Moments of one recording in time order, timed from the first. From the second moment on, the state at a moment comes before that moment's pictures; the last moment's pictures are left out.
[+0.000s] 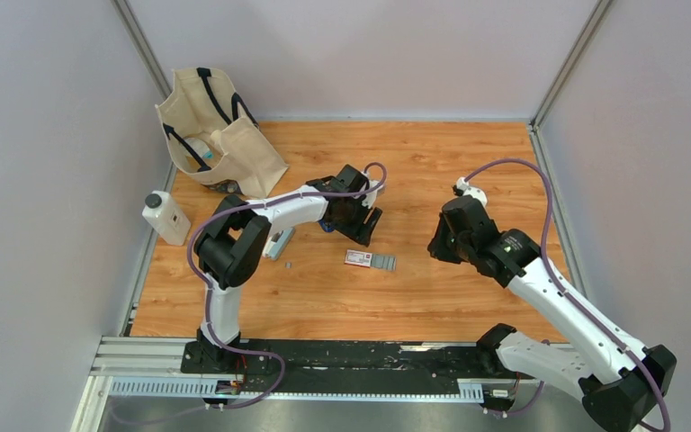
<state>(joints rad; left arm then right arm) -0.71 1.98 1.40 -0.49 0.23 -0.09 0.62 0.96 0.94 -0.84 0.21 0.71</state>
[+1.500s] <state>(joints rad) -0.70 1.73 1.21 -0.57 0.16 -0.05 0.69 1.52 0.99 -0.61 0.06 0.50</state>
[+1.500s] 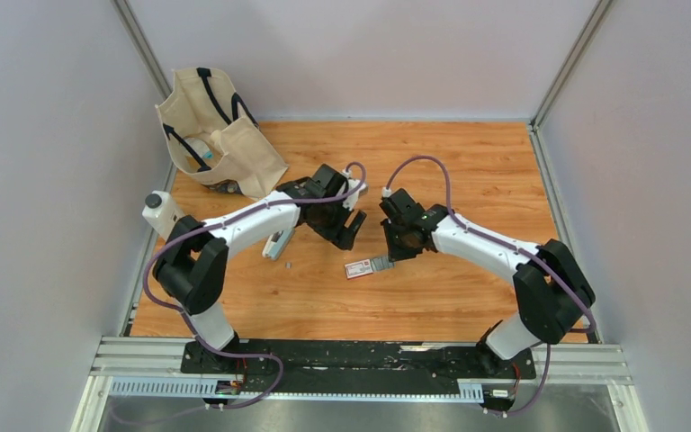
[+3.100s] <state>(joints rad) -0.40 1.41 1.20 -0.77 0.33 0.09 0.76 1.75 1.14 -0.68 0.02 0.33</state>
